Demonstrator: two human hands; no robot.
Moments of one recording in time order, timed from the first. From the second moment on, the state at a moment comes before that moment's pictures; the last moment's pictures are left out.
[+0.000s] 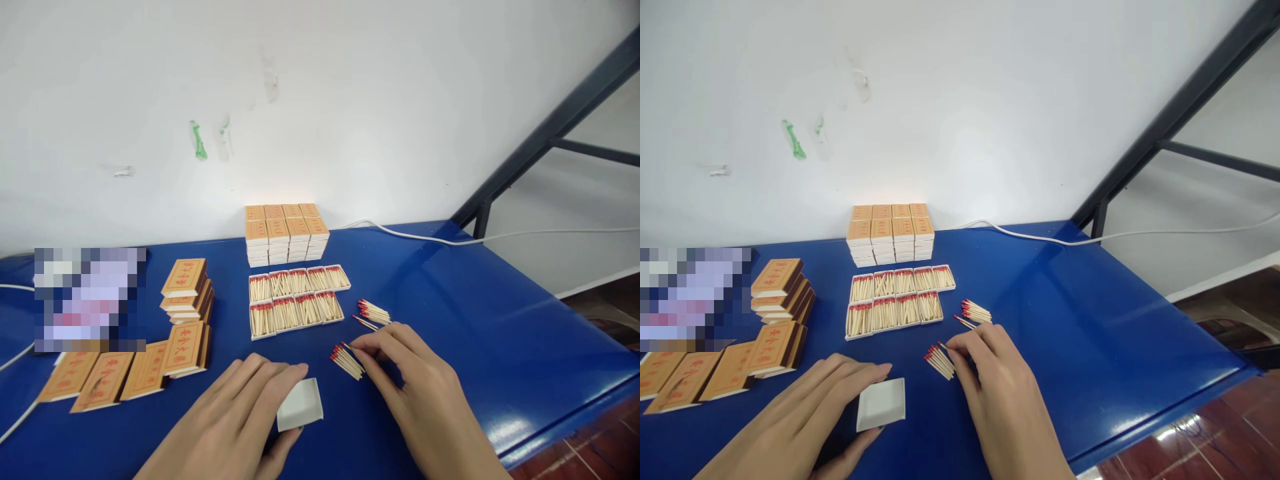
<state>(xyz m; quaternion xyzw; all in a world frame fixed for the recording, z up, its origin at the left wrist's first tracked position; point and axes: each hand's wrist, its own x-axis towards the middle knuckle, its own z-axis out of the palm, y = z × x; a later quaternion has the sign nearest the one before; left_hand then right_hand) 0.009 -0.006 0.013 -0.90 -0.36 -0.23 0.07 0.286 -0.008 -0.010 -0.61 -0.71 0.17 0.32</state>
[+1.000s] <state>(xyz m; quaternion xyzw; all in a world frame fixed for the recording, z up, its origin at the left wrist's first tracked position) 0.009 -0.008 0.009 -0.90 -0.37 -0.23 0.04 0.285 -0.004 -0.002 -0.61 -0.72 0.11 0.31</state>
